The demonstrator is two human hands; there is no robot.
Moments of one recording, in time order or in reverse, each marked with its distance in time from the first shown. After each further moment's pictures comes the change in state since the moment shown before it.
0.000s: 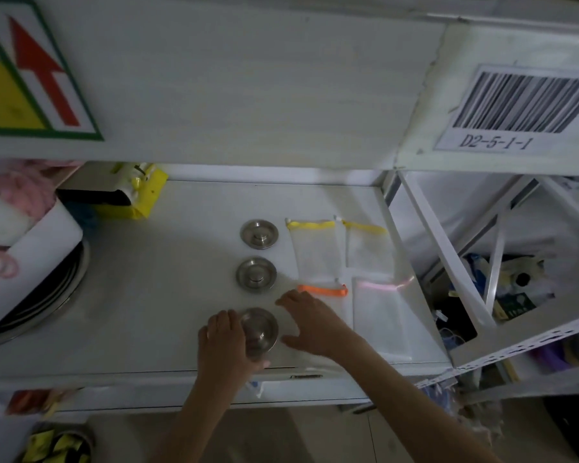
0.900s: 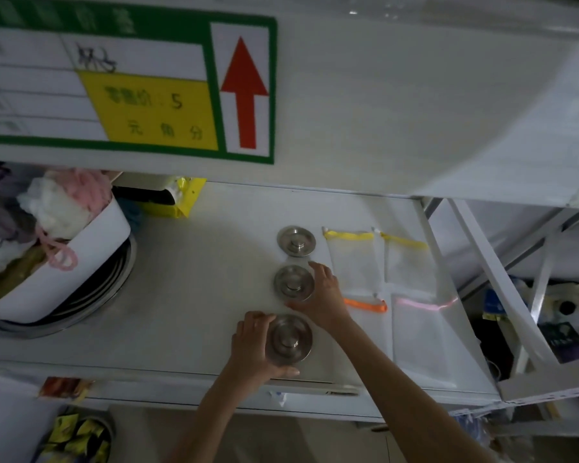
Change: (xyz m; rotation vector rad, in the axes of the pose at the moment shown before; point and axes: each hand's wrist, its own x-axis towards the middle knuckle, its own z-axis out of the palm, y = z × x) left_hand 0.022 -0.039 0.017 -0.535 -0.042 0.070; right_hand 0.082 -0.020 0.014 0.408 0.295 0.286
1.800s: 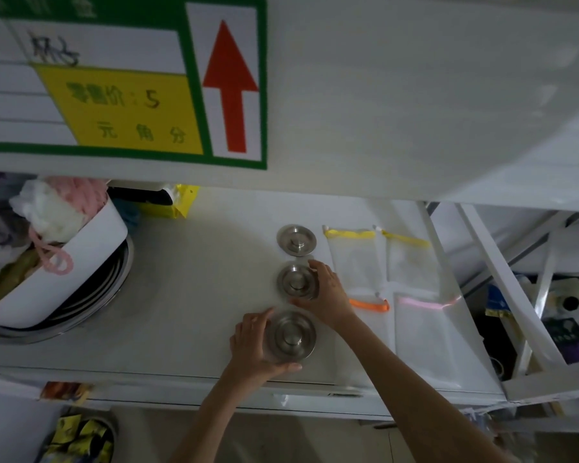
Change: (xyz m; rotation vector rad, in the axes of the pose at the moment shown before) left_hand 0.000 -0.007 -0.001 -0.163 -0.005 0.014; right_hand 0.018 0.026 0.008 0.066 0.007 -0.031
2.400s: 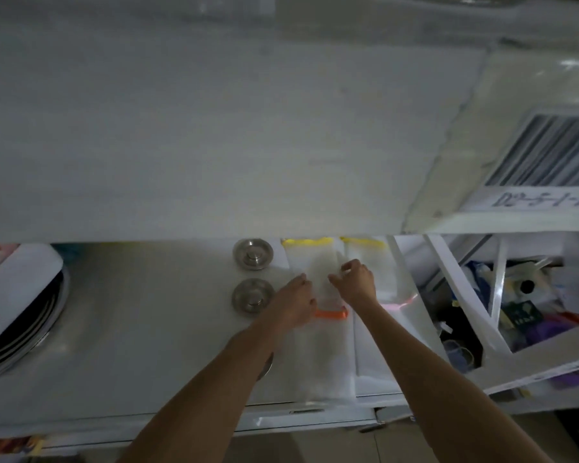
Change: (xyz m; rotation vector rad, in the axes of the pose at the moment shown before) left_hand 0.132 0.127 0.065 0.461 -0.353 0.193; right_hand 0.032 0.084 -0.098 -0.059 0.236 0.441
